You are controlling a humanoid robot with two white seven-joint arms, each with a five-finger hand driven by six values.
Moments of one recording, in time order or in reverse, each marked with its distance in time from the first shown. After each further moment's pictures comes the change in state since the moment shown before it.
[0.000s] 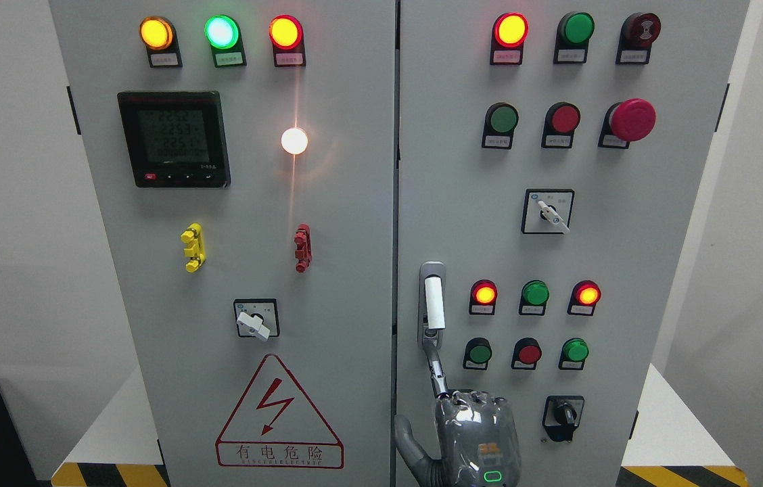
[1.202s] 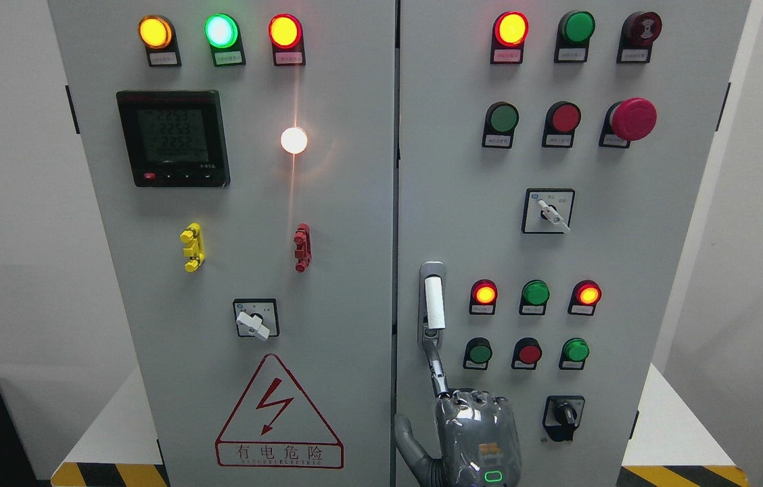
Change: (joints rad) left arm 0.000 0.000 0.000 0.000 0.000 -0.003 0.000; right arm 0.000 0.000 0.000 -0.016 -0.002 -0.004 -0.011
